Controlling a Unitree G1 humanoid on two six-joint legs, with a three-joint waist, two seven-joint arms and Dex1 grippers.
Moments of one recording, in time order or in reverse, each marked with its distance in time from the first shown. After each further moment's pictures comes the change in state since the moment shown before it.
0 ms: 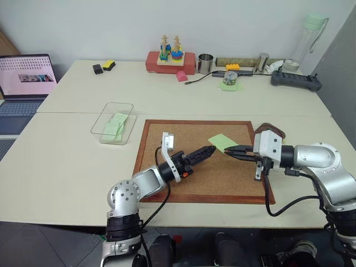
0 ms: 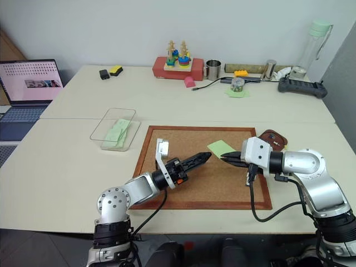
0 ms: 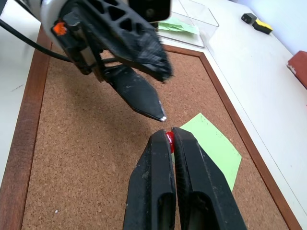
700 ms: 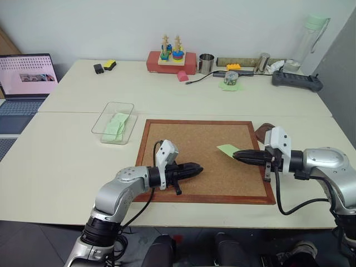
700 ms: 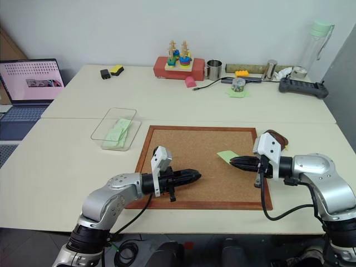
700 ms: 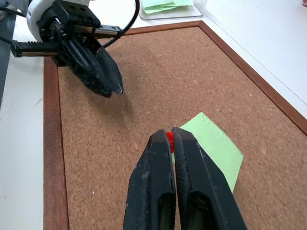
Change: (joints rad) left arm 0.068 0.383 -0.323 -0.119 0.489 -0.371 -0.503; right arm 0.049 -0.022 -0.095 0.001 0.157 0.276 0.013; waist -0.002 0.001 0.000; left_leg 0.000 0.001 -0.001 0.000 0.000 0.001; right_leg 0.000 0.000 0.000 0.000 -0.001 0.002
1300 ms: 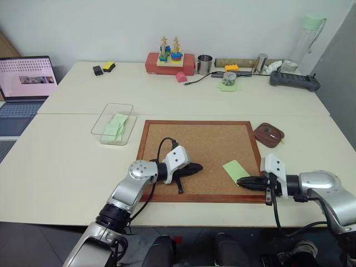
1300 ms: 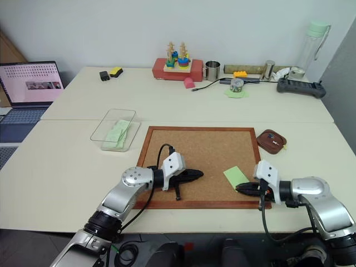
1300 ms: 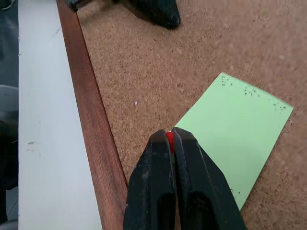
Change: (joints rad) left arm -0.123 0.019 -0.185 0.368 0.411 -0.582 -0.071; right arm 0.151 -0.015 0.034 0.049 -0.046 -0.027 0.049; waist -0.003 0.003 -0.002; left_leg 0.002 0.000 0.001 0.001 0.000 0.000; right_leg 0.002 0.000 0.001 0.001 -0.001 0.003
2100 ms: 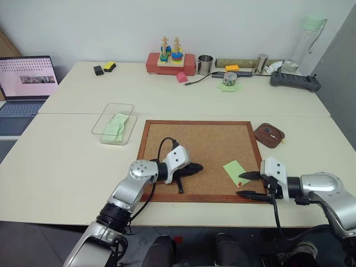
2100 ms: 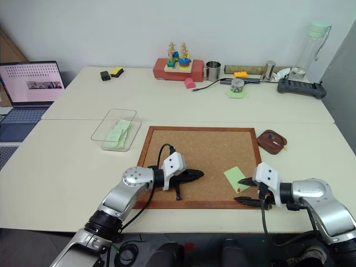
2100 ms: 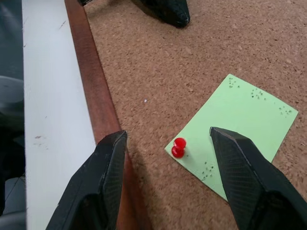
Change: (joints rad) left arm -0.009 -0.002 -0.011 0.019 0.008 -0.033 -0.005; right arm 0.068 -0.019 0.024 -0.003 -0.039 -0.031 -0.026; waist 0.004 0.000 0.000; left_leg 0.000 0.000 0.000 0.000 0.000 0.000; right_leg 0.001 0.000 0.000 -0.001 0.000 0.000
